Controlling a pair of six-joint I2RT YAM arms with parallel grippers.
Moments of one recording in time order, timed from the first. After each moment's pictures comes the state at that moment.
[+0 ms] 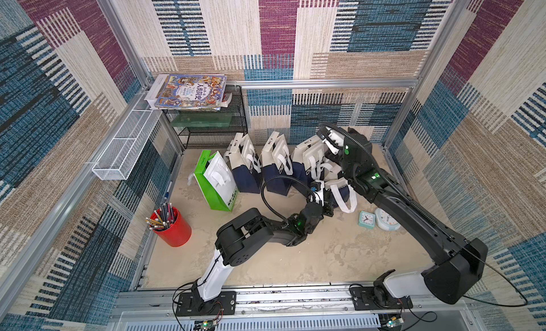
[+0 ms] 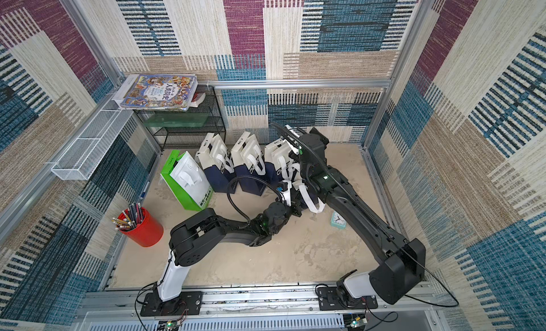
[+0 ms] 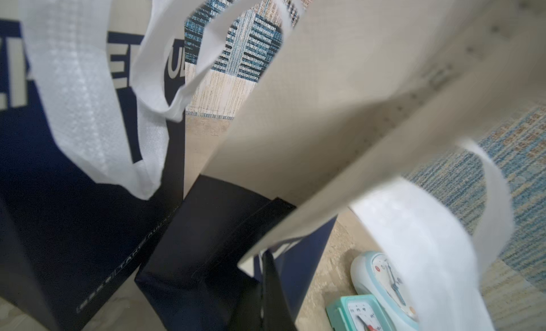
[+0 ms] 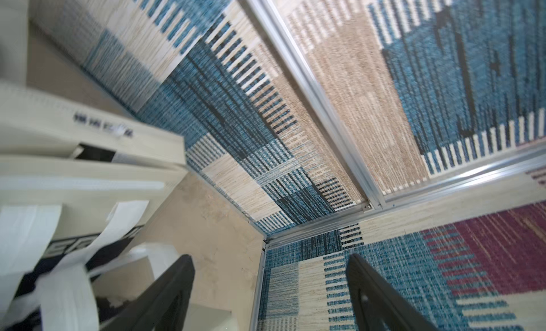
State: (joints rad) left arm -1.05 2.14 1.17 0.91 -0.41 -0.43; right arm 0.49 1.39 1.39 -0.20 0.58 -0.75
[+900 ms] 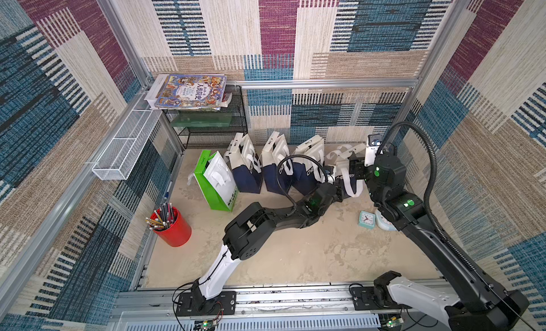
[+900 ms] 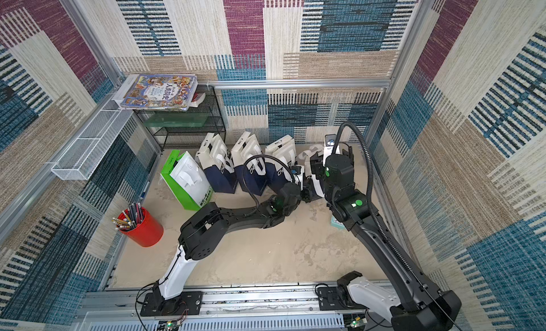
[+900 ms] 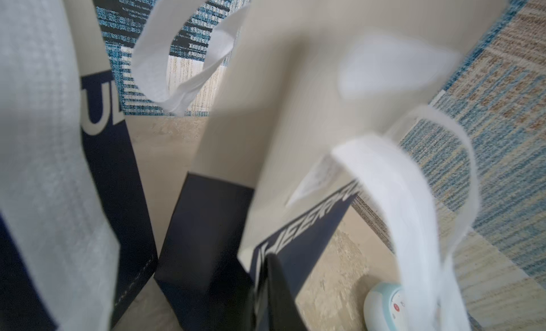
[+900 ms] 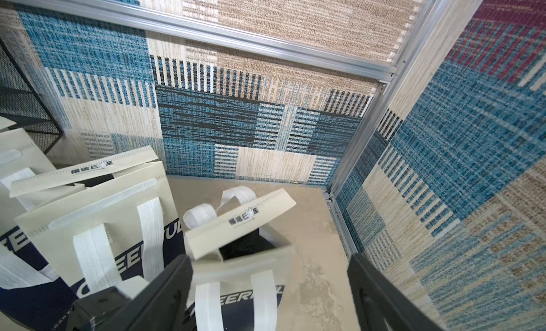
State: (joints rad) left arm -1.00 2.25 1.56 0.51 -0.35 -0.42; right arm 0.41 1.06 1.12 -0.28 0.55 -0.07
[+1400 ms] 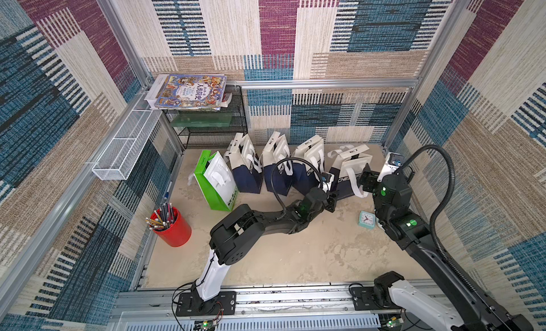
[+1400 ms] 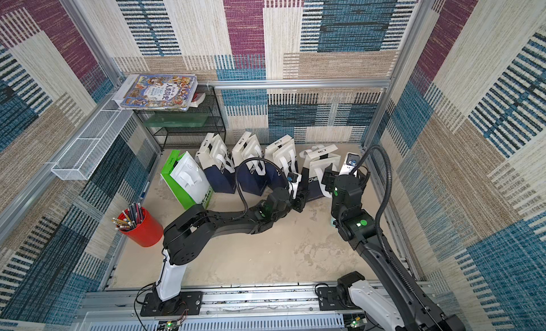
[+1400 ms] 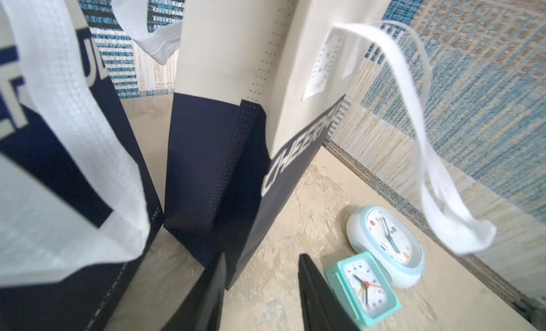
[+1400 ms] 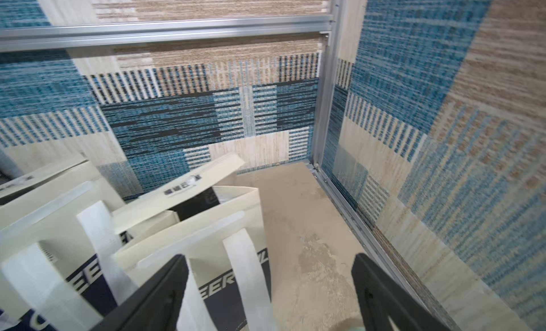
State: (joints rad) left arm -0.99 2.05 1.26 0.58 -0.16 -0.30; right arm 0.33 0.87 0.81 -0.14 0.65 0.18
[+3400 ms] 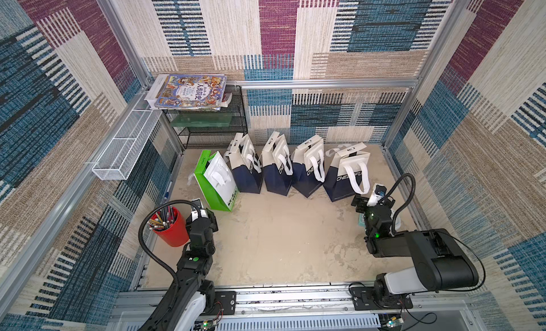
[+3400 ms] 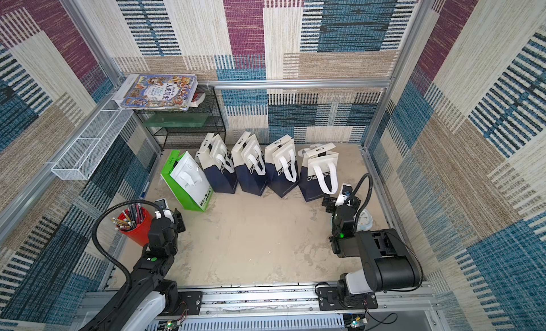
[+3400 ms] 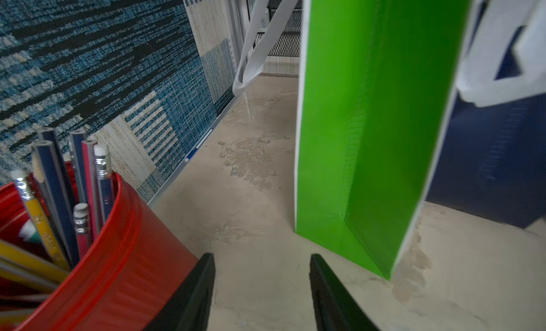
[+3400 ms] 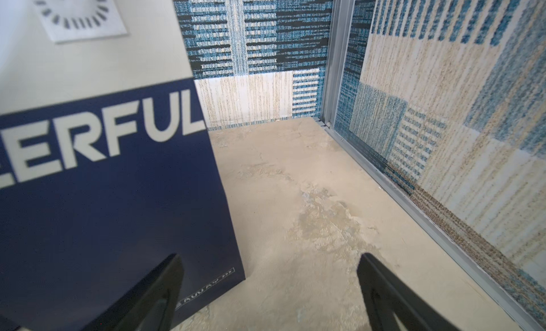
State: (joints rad) left arm -0.10 0.76 0.20 0.21 -0.48 -0.07; right arm 0.08 1.45 0.20 1.13 0.32 0.07
